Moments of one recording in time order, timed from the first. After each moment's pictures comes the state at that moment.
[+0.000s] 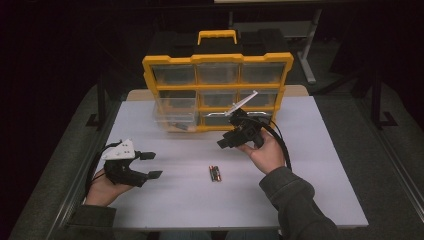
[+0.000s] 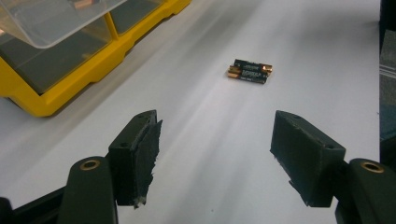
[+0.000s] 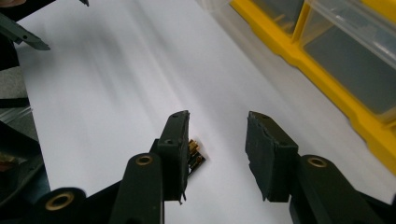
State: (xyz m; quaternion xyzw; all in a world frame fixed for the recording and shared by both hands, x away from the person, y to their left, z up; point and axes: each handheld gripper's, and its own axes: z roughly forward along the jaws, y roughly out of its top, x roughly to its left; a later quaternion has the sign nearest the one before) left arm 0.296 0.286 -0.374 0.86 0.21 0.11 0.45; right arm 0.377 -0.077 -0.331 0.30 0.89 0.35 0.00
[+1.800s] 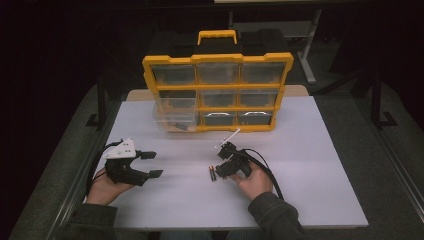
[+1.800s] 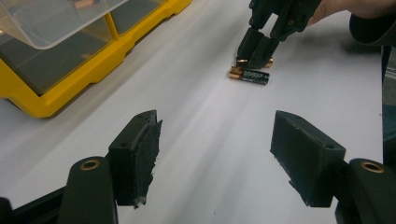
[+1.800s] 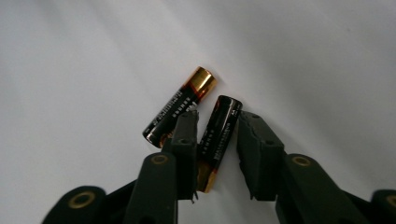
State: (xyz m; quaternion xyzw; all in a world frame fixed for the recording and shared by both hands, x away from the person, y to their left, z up) left arm 0.298 0.286 -0.375 0.87 0.21 0.10 0.44; right arm 0.349 -0.047 -0.429 0.34 0.90 0.26 0.00
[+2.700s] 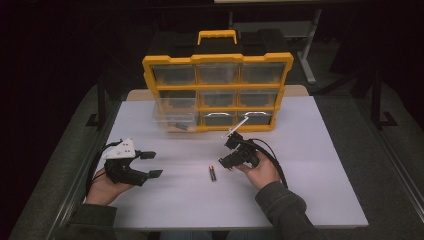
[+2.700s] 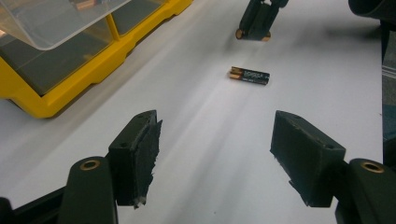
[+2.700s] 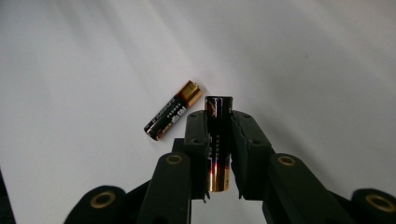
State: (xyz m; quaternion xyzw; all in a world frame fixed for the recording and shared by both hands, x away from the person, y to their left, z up) left arm 0.298 0.287 -0.374 0.86 0.21 0.11 0.44; right arm 0.364 -0.067 -0.398 0.32 0.90 0.28 -0.02
